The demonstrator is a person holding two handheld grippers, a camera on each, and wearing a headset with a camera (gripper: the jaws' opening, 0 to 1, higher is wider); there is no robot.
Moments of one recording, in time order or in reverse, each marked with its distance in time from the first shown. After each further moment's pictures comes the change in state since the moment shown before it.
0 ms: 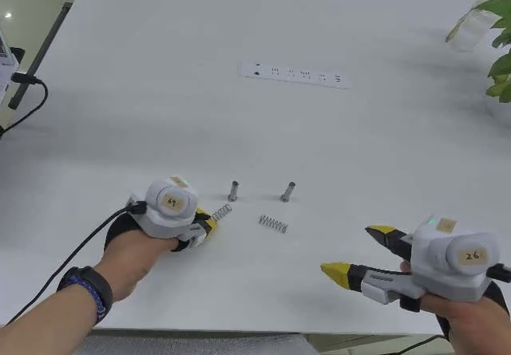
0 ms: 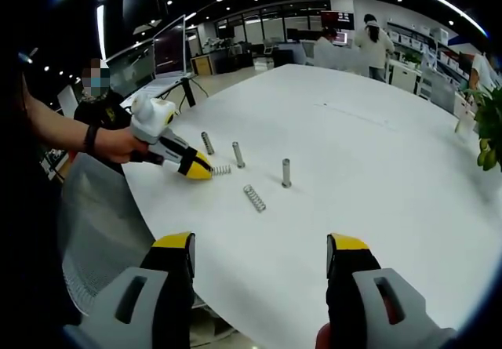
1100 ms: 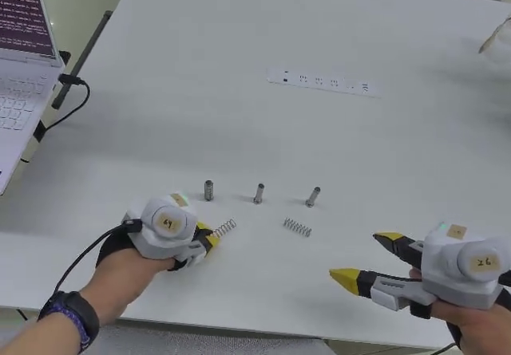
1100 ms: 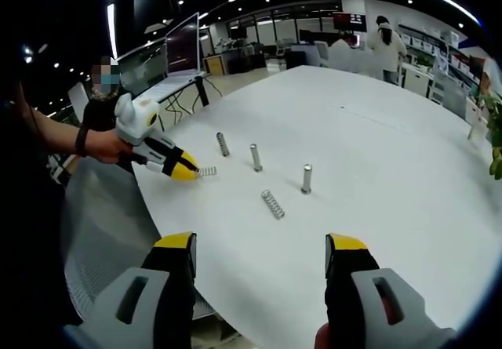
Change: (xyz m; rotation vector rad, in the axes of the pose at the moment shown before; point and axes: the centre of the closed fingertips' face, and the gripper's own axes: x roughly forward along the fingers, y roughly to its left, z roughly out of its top) left arm -0.054 -0.004 -0.028 0.028 -0.002 0.032; right arm 0.016 0.022 0.006 -0.028 -0.006 0.066
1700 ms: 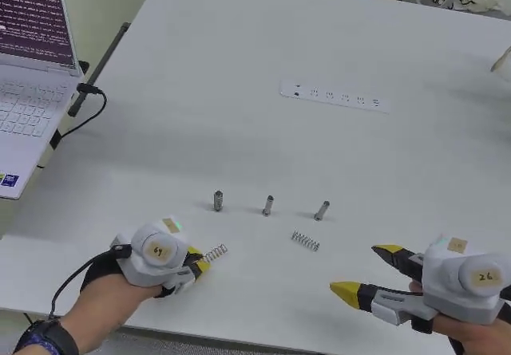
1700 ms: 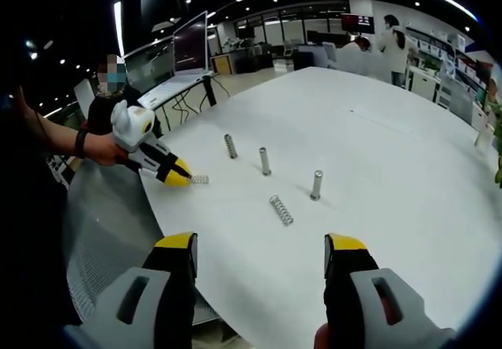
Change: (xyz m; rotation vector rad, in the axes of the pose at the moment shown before) left arm -0.018 0.002 -0.032 0.026 0.055 0.012; right arm 0.007 0.009 0.006 -0.023 0.001 0.032
